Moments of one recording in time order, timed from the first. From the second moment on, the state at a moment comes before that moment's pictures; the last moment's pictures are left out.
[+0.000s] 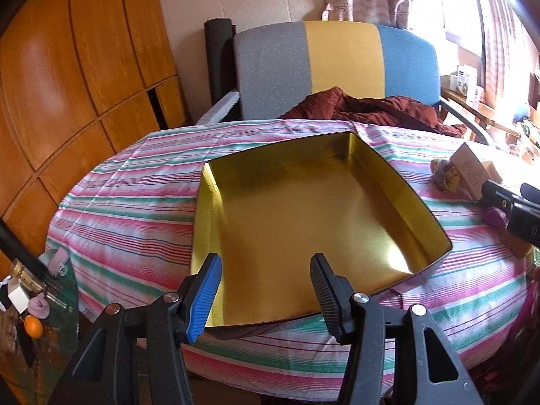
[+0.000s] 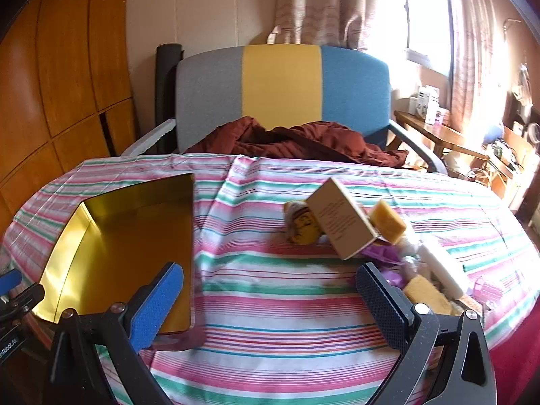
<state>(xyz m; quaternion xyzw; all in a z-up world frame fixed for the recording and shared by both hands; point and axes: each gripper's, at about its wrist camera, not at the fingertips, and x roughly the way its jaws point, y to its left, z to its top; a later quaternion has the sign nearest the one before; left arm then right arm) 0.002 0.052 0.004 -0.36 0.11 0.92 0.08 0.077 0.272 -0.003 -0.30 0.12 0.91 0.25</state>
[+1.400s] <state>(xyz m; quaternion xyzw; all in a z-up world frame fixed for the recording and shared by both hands) 0.068 0.354 -0.021 -0.36 0.25 0.70 0.56 0.288 0.479 -0.005 -0.26 0.28 0.81 0.44</state>
